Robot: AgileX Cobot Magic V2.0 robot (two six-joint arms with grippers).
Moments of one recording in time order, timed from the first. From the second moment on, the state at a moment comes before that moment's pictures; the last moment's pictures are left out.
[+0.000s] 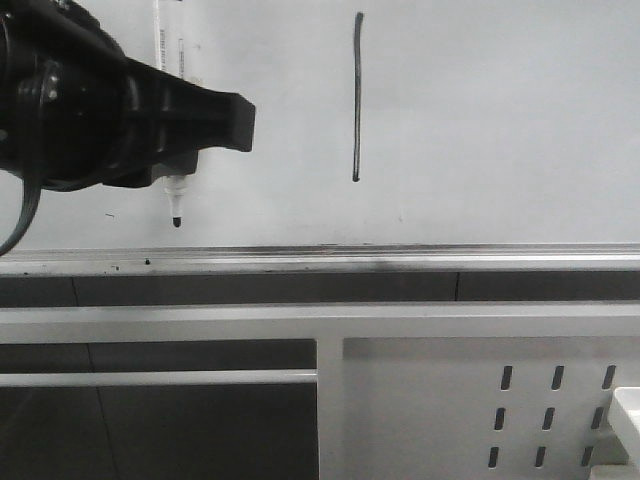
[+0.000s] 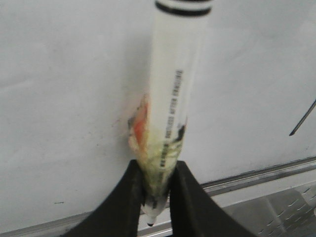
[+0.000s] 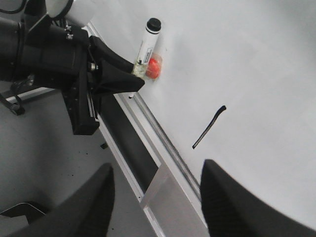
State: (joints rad) left arm -1.01 1.37 -0.63 1.79 0.66 -2.25; right arm 0.62 1.00 -1.07 0.26 0.75 -0.55
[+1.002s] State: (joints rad) left arm -1.01 1.37 -0.63 1.79 0.72 -2.26; right arm 0.62 1.00 -1.07 0.26 0.76 -0.55
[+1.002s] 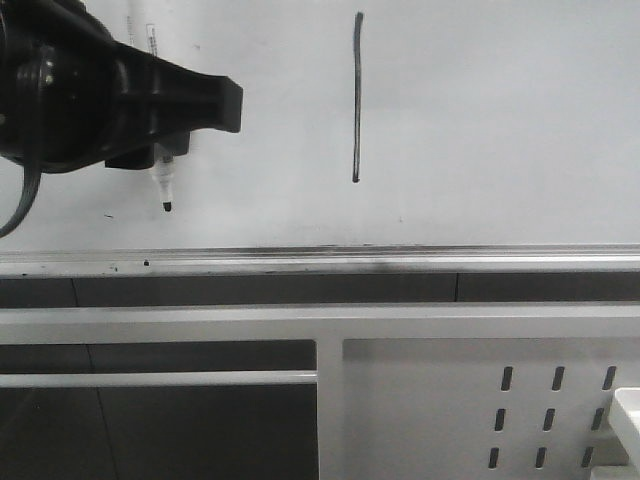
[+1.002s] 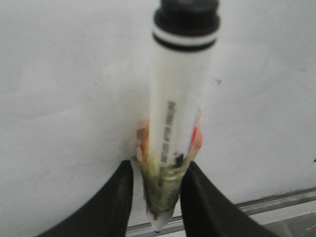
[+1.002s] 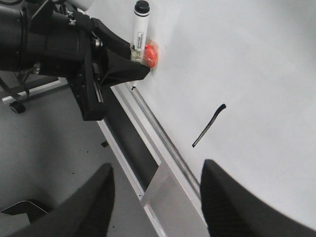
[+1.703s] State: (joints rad) left arm -1.01 1.35 -0.64 1.79 0.71 -2.25; right arm 0.62 1.00 -1.07 0.26 0.76 -0.55
